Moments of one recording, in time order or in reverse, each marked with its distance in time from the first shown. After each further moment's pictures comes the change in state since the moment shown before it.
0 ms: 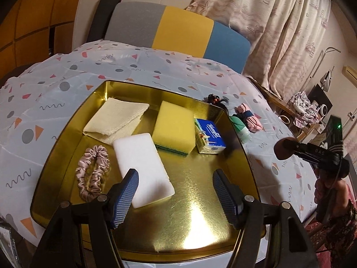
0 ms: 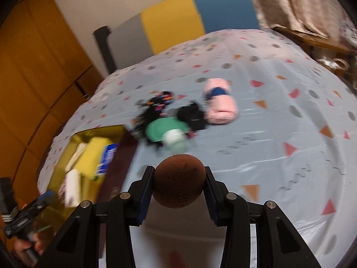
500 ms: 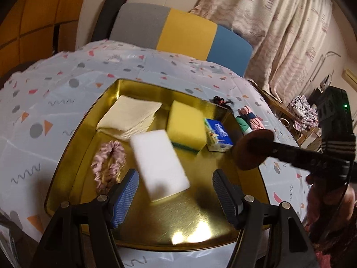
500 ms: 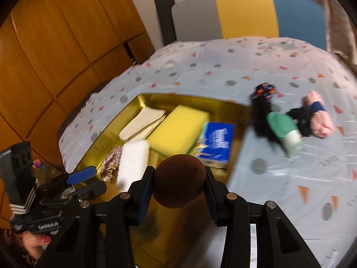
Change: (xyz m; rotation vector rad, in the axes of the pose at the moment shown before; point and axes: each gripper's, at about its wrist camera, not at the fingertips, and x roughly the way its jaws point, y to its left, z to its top) left arm -0.012 0.027 -0.009 -0.030 -0.013 -0.004; right arm 0.051 0.167 -0.029 -0.258 0.126 0.153
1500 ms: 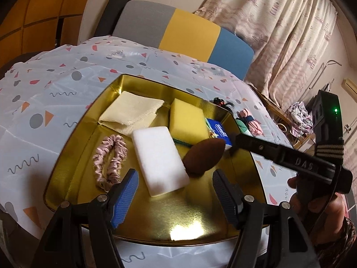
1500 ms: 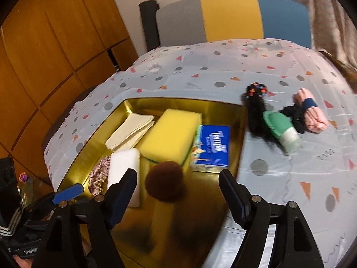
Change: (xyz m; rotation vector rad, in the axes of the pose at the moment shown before) left arm -0.002 0.003 -0.006 -0.035 -0.005 -0.030; right arm 0.006 0.002 -0.001 0.067 -0.070 -0.123
